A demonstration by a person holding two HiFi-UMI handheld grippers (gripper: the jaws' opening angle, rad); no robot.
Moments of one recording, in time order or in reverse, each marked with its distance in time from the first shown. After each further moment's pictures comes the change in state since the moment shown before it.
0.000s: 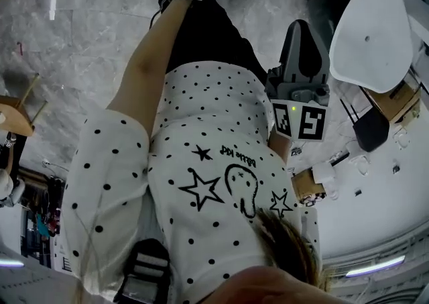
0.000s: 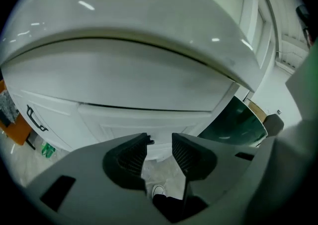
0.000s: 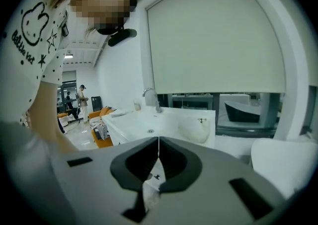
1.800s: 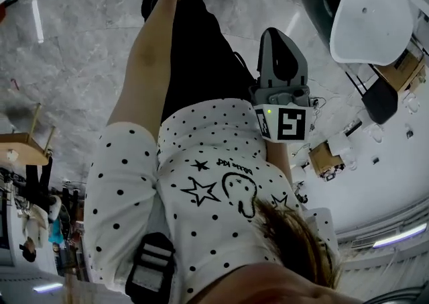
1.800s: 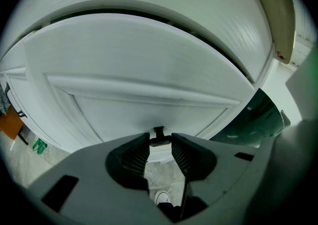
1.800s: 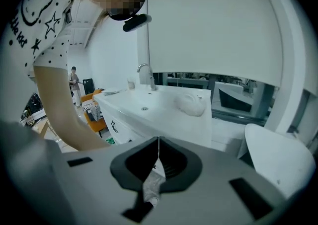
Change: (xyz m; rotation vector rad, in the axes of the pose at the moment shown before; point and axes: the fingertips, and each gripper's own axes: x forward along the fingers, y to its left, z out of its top) left arm 0.078 0.031 -0.018 -0.013 0.011 0.023; right arm 0.010 0.014 -0.057 -0.032 0.194 -0.083
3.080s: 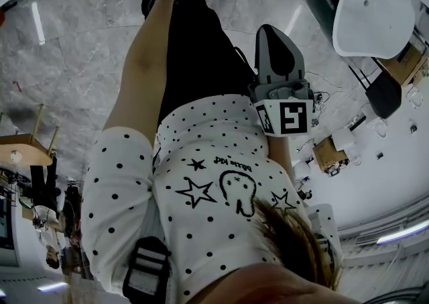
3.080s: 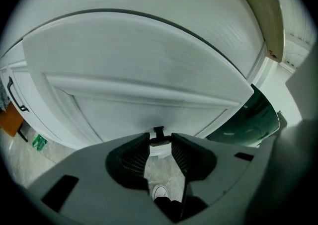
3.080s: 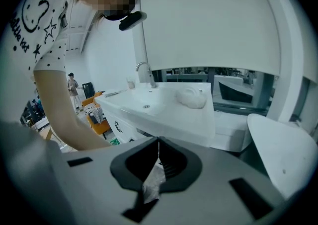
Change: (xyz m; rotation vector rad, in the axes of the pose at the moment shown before) left arm 0.003 -0.008 -0.021 -0.013 0.038 -0.029; right arm 0.007 -0.004 -0.023 0.086 0.034 0.021
